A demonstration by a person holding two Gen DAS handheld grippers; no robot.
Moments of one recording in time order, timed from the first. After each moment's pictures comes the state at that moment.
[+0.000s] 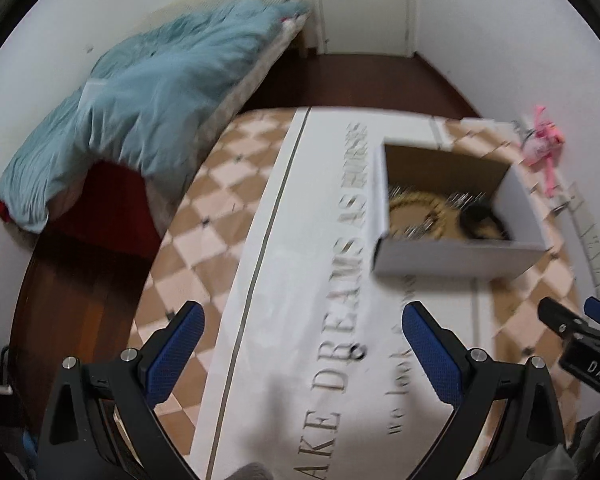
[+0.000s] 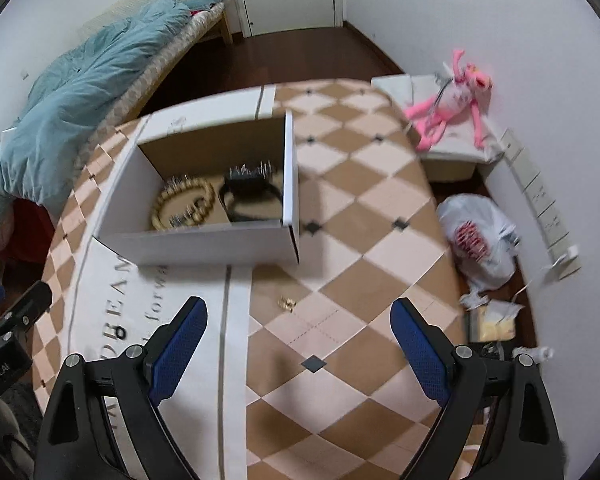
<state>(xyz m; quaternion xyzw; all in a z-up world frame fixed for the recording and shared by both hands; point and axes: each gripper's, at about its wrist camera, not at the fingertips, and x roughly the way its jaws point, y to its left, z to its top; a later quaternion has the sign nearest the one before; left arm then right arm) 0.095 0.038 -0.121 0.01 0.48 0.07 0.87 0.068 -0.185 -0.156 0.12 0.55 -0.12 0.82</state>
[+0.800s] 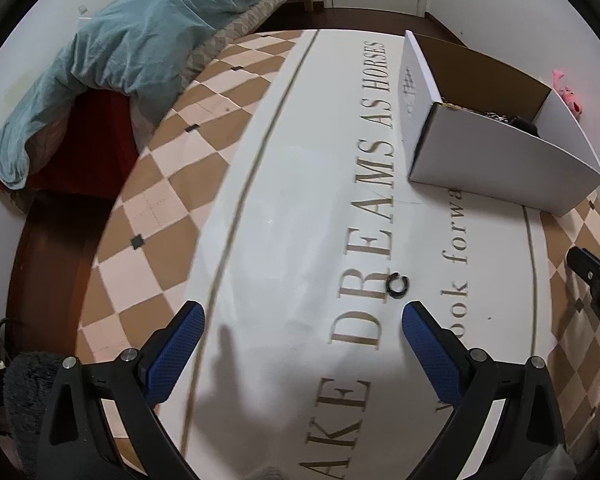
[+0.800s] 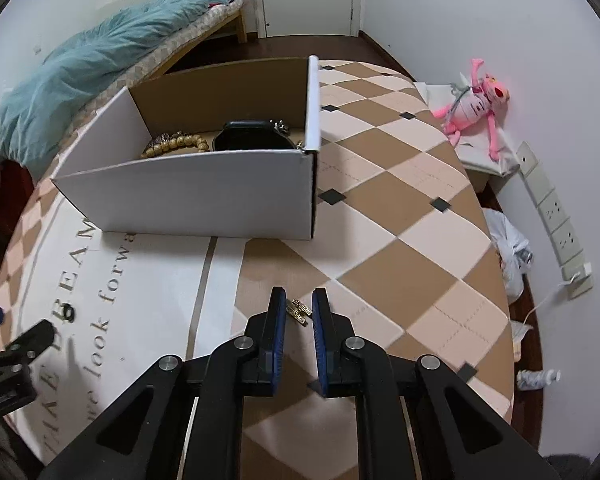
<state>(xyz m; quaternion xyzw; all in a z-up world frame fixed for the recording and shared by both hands) 0.085 0.046 -0.189 -0.01 0.55 0.06 0.84 0.065 -0.169 -0.204 0.07 0.53 -0.11 0.84</state>
